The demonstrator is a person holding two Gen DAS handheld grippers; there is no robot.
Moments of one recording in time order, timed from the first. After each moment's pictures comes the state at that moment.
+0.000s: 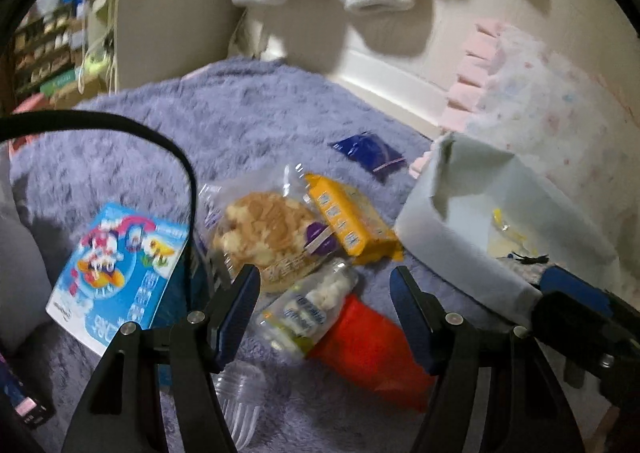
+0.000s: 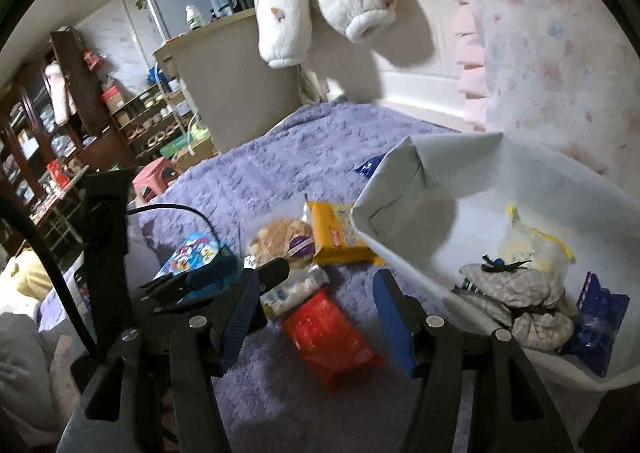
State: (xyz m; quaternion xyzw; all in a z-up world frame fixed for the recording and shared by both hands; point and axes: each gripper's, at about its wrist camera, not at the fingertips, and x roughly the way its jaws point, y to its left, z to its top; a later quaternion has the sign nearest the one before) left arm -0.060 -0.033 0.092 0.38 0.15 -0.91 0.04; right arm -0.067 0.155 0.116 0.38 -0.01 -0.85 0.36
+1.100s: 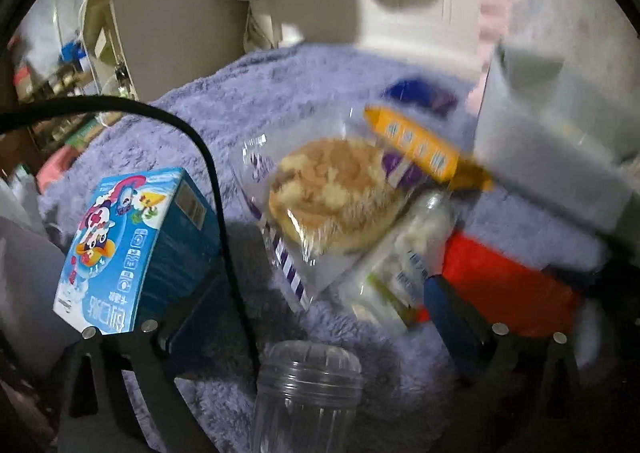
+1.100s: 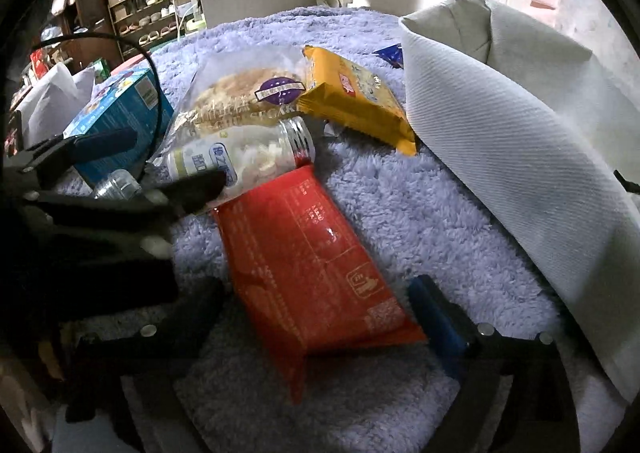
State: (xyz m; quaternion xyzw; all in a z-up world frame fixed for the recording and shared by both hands) left arm -0.062 -0.024 0.034 0.41 -0.02 -0.90 0.11; right arm -0.071 0.109 -0.009 0.43 0.16 -0.82 0.34
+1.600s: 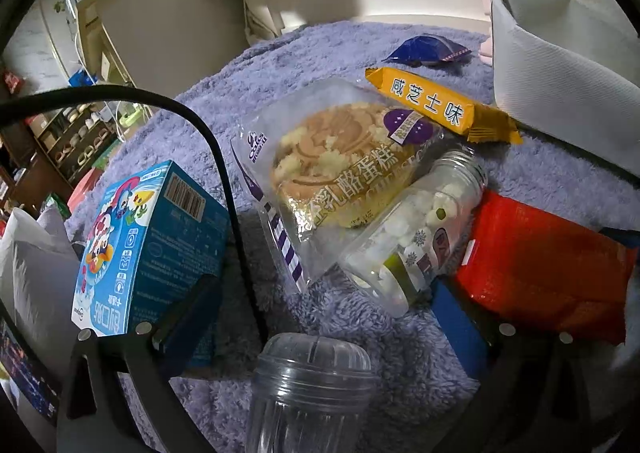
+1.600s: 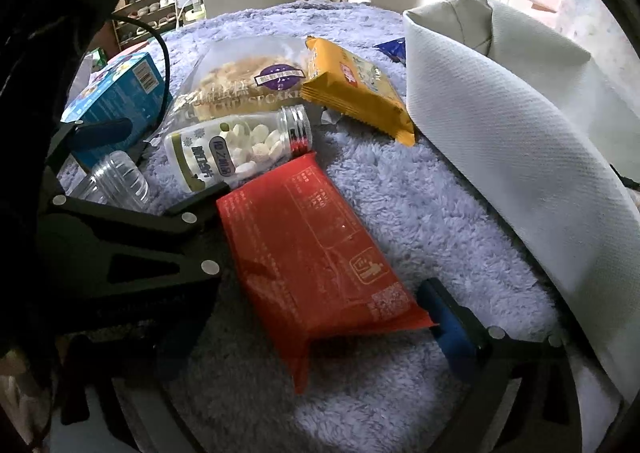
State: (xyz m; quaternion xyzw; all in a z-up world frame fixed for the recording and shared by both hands) left arm -0.067 -0.020 0.019 0.43 -0.08 -0.89 0.14; right arm -0.062 0.119 -0.011 0.43 0.18 -0.82 0.33
